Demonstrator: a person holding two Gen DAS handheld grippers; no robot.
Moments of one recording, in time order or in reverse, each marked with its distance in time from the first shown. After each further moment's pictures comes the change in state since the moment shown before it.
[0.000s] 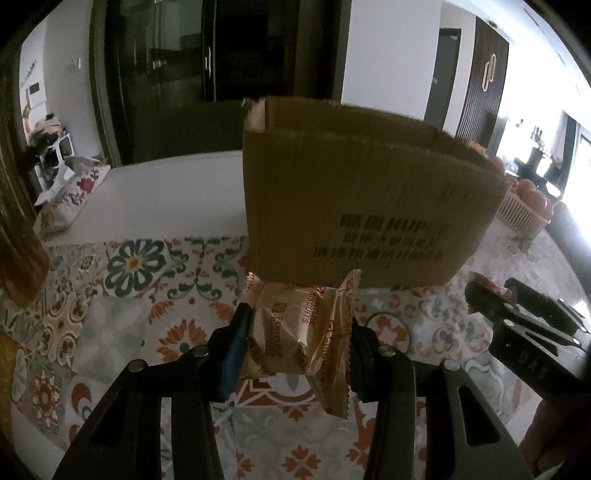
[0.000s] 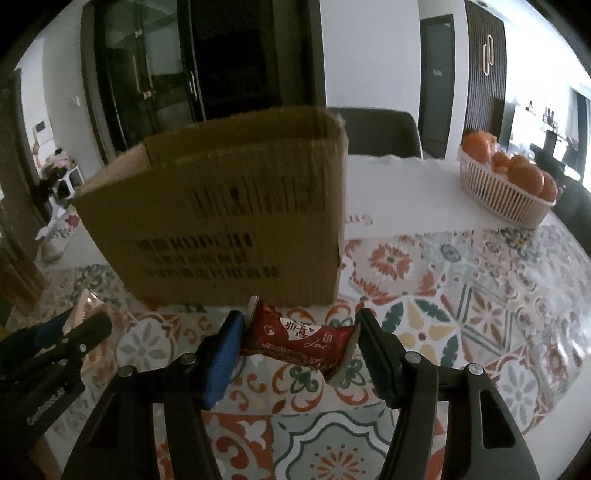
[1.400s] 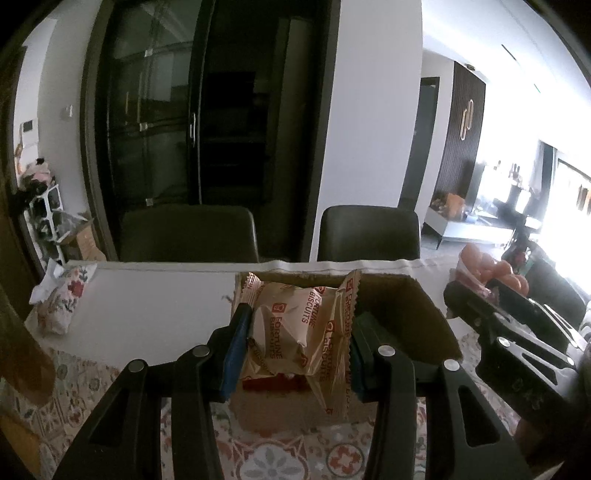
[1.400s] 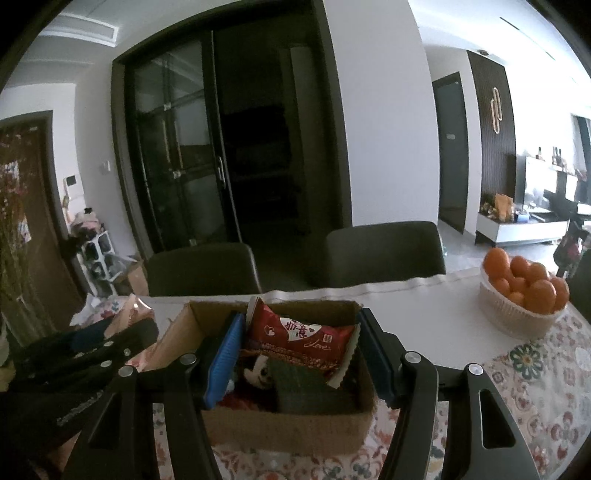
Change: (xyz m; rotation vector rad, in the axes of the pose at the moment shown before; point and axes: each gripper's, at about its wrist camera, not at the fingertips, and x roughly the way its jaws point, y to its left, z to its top) left arm -0.041 -0.008 0.140 0.024 -0.224 -0.067; right arm -0.053 0.019 0.128 -0.012 -0.307 0.102
